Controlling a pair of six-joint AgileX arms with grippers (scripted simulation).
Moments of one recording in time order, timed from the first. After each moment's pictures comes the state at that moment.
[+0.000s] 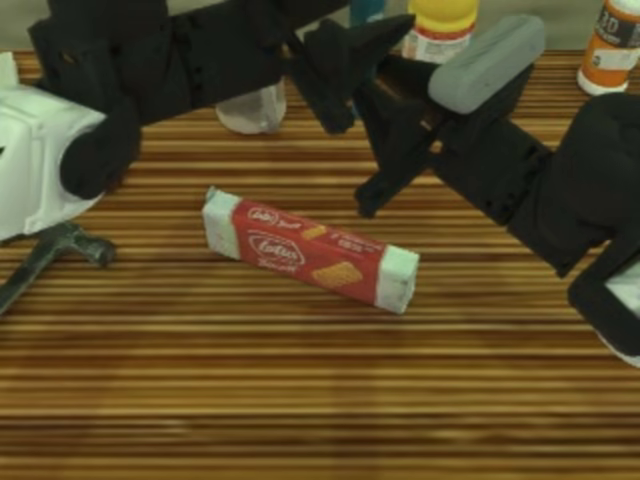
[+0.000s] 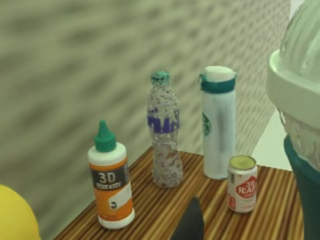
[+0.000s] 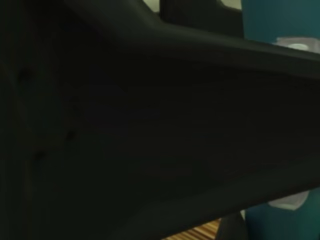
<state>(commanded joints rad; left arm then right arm) -0.50 1.59 1.03 0.52 0.64 0.10 0.63 1.61 0.72 1.02 -0.15 0.04</state>
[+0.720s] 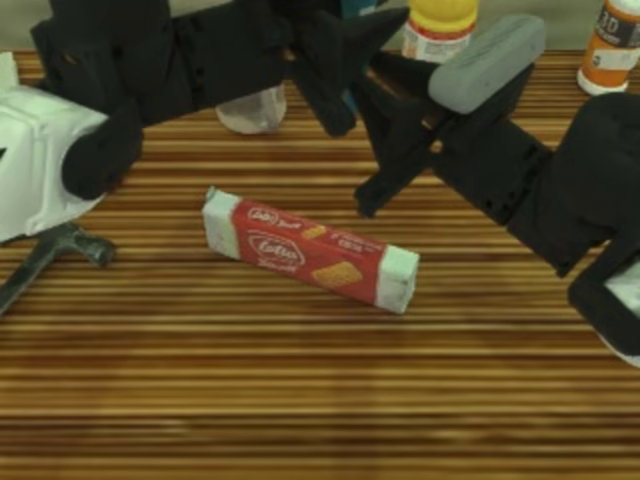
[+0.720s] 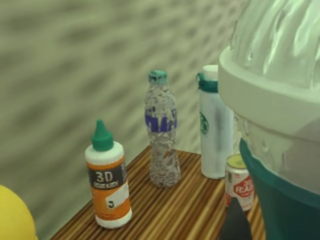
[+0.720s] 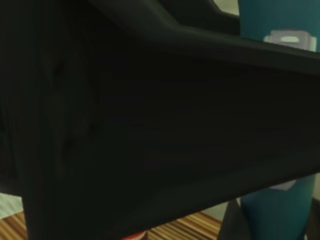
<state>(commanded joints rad) -0.50 1.59 1.03 0.52 0.64 0.10 0.63 1.61 0.72 1.02 -0.15 0.04</state>
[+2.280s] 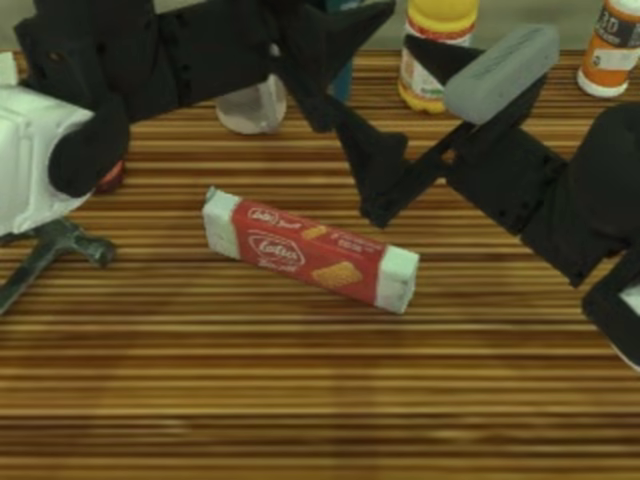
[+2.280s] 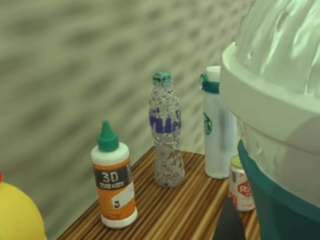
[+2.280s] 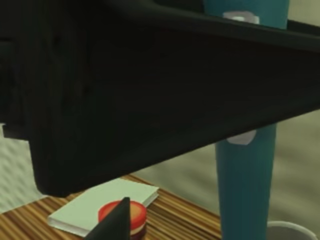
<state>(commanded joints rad) -0.47 1.57 1.02 0.51 0.66 0.11 0.62 1.57 0.68 1.02 -0.16 0.04</state>
